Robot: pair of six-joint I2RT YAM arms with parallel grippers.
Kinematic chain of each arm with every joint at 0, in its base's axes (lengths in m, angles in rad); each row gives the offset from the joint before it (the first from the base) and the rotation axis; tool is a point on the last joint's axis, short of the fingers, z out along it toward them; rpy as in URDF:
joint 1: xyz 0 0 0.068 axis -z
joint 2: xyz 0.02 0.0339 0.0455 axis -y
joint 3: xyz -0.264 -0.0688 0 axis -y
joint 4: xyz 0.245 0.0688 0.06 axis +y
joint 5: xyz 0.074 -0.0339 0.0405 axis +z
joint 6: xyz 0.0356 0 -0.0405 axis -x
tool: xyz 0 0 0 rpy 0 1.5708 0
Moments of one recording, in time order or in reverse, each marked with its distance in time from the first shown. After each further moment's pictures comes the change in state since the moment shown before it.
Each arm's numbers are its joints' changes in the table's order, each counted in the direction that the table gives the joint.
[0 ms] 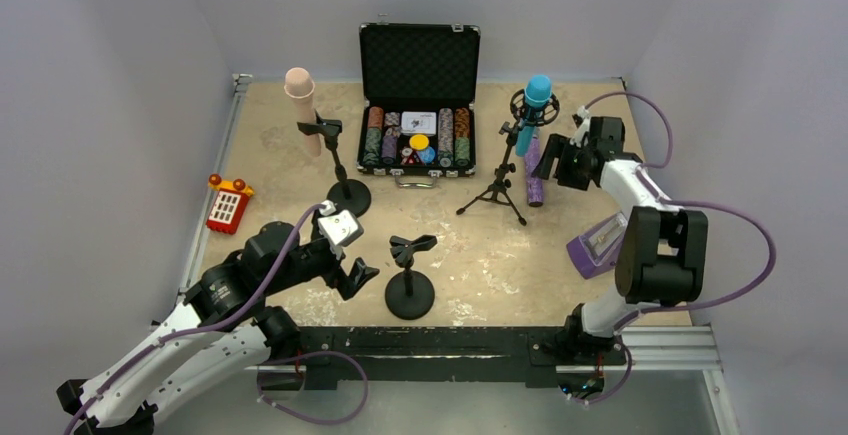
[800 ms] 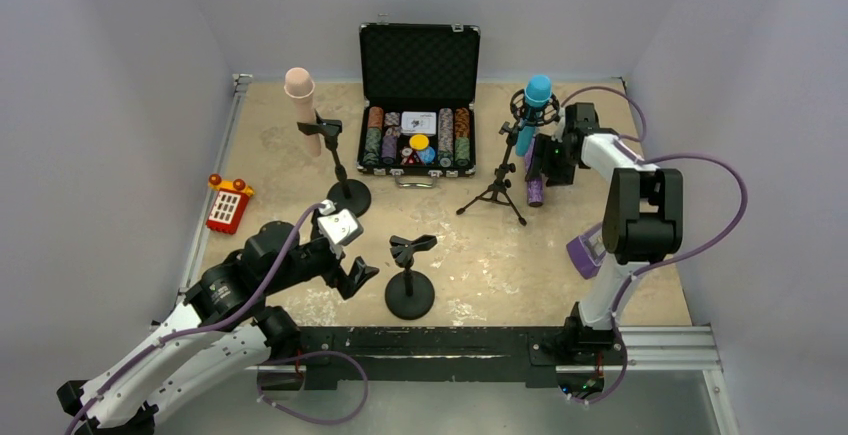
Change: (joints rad) left arm -0.006 -0.001 0.000 0.000 -0.002 0.000; right arm -0.079 -0.295 0.246 0.171 -0.115 0.010
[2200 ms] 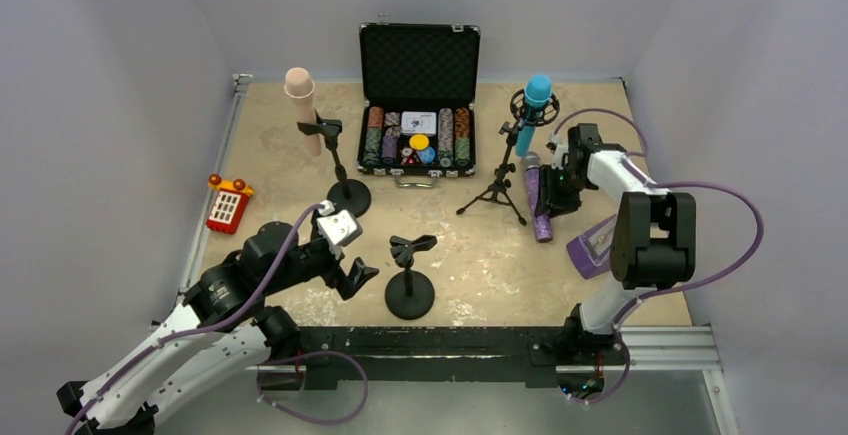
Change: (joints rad) left arm 0.000 0.006 0.000 0.000 -0.008 0.000; right arm -0.002 0.171 -0.162 0.212 0.014 0.170
